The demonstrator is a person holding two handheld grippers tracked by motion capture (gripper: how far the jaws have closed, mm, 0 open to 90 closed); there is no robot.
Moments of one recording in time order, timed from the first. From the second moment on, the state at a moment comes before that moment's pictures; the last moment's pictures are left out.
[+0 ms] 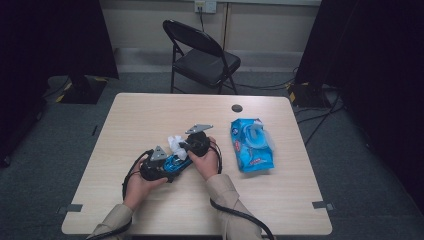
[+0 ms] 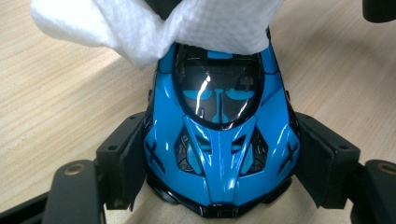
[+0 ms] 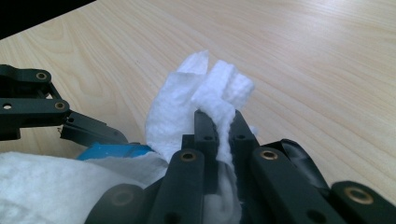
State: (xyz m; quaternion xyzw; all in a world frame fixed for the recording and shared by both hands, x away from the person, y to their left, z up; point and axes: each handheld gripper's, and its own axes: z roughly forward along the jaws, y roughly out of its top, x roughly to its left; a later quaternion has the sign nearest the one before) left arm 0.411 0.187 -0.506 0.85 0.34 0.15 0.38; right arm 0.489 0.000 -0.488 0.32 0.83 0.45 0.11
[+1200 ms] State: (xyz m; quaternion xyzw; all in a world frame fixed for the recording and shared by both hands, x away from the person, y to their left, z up) left arm 0.411 0.188 -0.506 0.85 0.35 0.15 0.38; right arm 0.485 -0.073 -0.477 0.38 0.78 0.47 0.14
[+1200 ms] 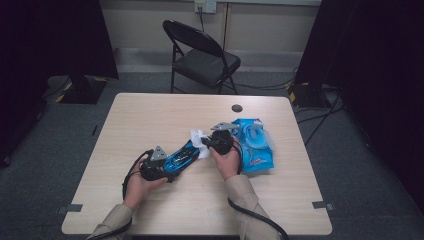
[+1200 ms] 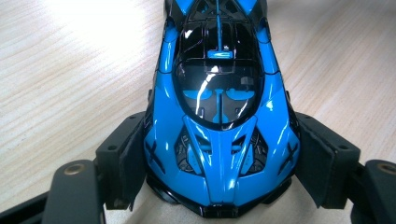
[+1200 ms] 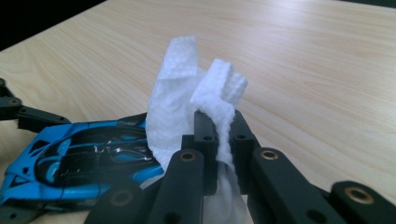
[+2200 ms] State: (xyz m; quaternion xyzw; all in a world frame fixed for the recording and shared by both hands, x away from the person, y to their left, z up) left arm 0.424 0.179 -0.472 0.84 0.34 0.14 0.39; right arm 0.443 -0.111 -0.481 0.39 0.76 0.50 0.12
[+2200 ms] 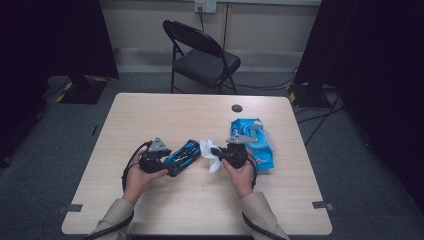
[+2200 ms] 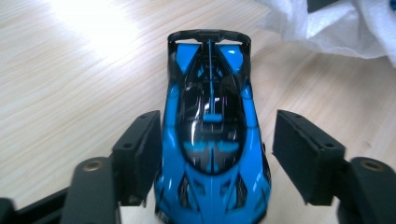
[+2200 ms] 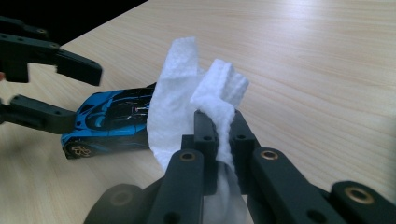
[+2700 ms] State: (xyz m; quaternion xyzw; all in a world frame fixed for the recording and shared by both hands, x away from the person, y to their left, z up) left arm 0.445 0.159 -0.476 0.85 0.34 0.12 0.39; right arm 0.446 -0.111 -0.487 0.39 0.77 0.50 0.12
